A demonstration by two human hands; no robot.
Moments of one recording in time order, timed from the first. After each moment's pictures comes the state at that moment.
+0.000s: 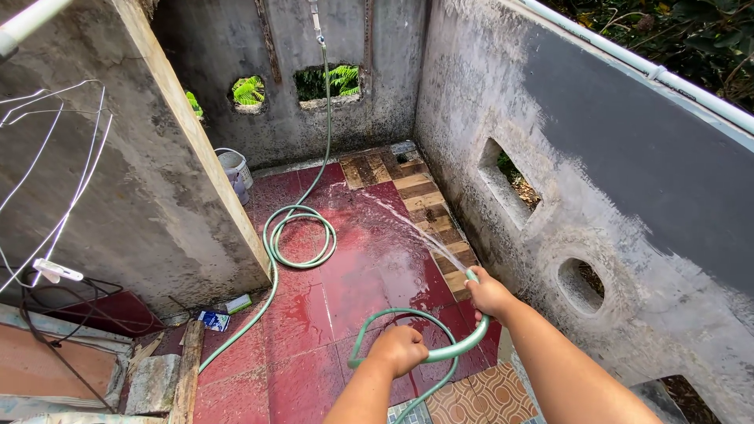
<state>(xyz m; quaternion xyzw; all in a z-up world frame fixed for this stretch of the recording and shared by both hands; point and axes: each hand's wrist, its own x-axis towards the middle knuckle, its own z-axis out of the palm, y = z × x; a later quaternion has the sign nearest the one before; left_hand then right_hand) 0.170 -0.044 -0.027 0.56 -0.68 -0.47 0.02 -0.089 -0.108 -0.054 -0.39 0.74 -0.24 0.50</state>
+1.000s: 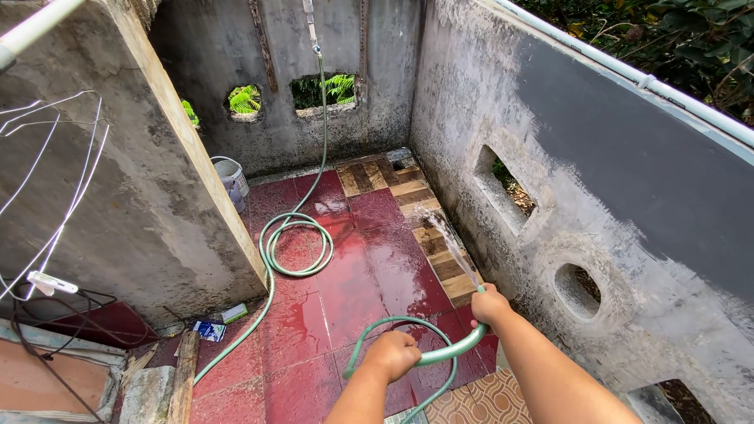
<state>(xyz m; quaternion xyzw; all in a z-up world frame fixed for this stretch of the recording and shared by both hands) 0.176 -0.051 -0.035 0.57 -0.67 -0.48 0.04 -0.084 -0.108 -0.068 -0.27 0.83 -0.25 0.43</state>
